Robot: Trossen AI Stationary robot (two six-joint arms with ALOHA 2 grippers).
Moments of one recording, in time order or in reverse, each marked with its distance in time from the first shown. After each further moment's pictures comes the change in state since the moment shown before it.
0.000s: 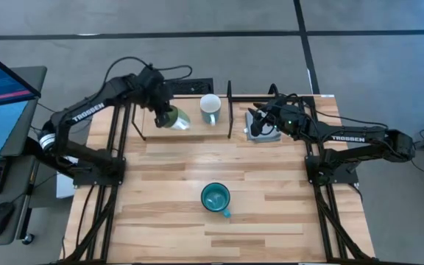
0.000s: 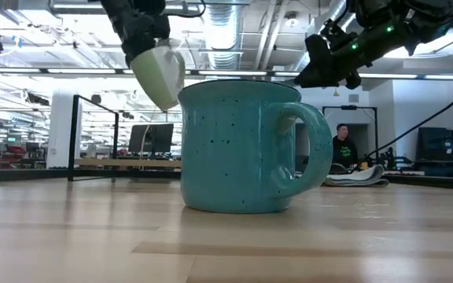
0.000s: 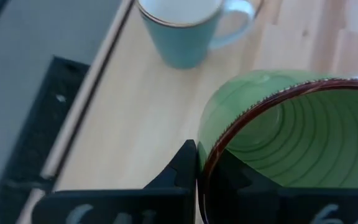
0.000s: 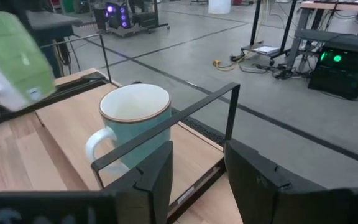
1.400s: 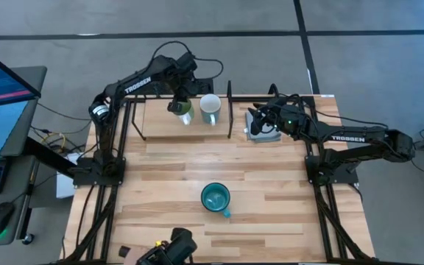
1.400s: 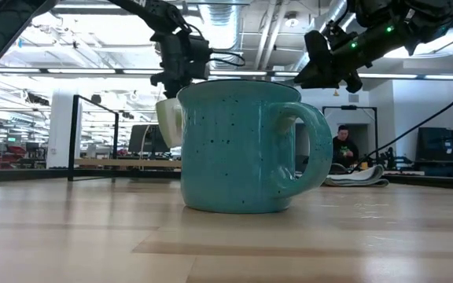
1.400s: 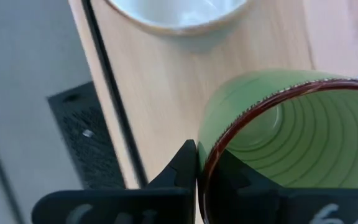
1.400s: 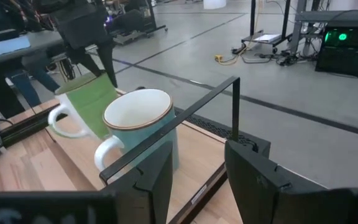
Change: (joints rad) left arm 0.067 0.616 0.544 -0.254 -0.066 0.694; right arm 0.000 0.000 0.000 -0.002 0.001 0.127
